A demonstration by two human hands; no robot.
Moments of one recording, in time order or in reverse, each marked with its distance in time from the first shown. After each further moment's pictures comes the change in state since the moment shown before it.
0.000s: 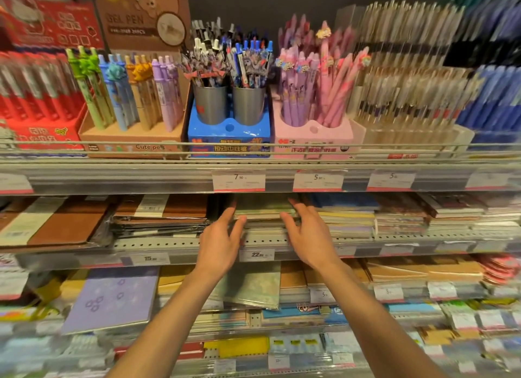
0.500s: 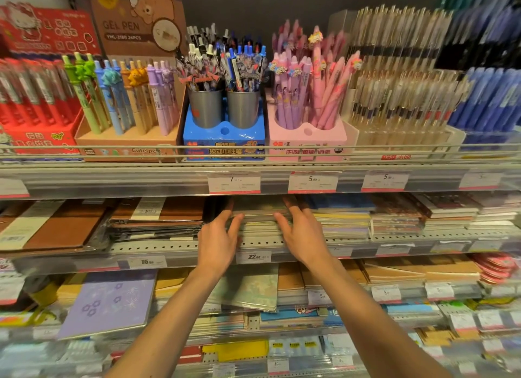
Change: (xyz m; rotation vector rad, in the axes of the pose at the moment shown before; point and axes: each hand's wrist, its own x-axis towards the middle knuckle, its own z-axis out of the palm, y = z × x) left_hand 0.013 -0.004 0.014 0.026 0.078 -0.066; right_hand 0.012 0.005 0.009 -0.139 -0.012 0.022
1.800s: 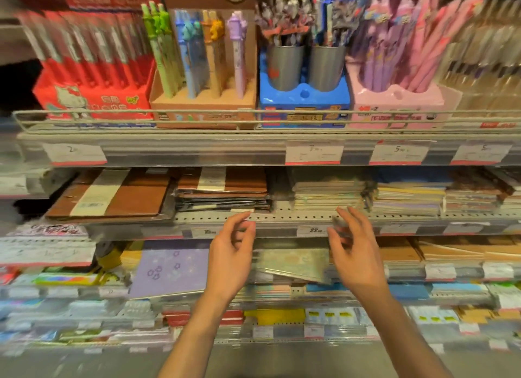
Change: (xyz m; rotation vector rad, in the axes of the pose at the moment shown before) left_hand -0.057 -0.079 -0.089 -0.426 -0.034 -0.075; right_hand -0.091 -0.041 0.044 0.260 0.103 0.117
